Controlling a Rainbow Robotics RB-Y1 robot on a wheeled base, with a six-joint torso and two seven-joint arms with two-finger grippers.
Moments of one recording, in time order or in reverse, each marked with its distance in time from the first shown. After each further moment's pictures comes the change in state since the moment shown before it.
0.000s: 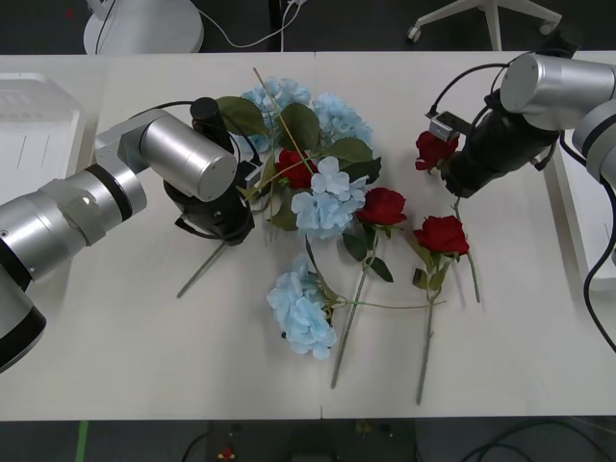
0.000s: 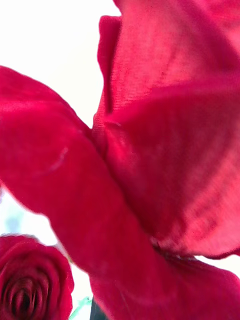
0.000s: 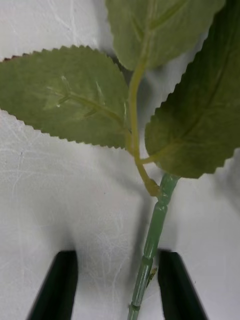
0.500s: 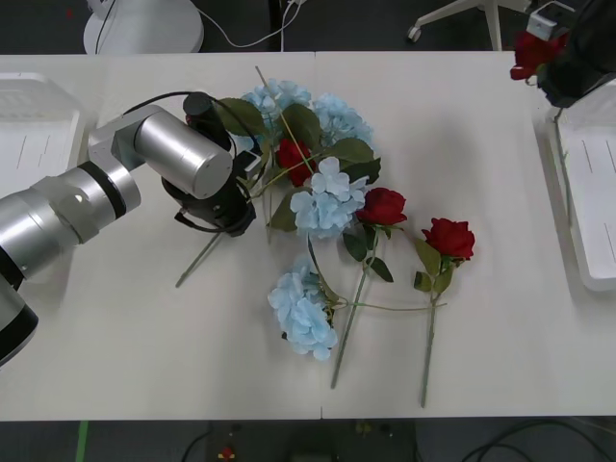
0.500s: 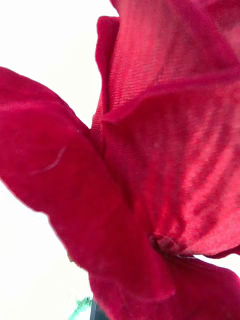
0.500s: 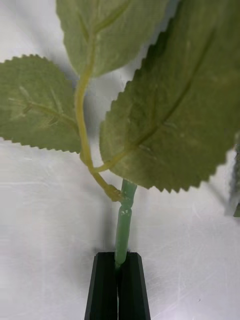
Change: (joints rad) right arm -0.191 -0.211 -0.030 0.002 0.205 0.065 -0.052; left arm 0.000 0.031 0.000 -0.039 -0.002 -0.065 -0.001
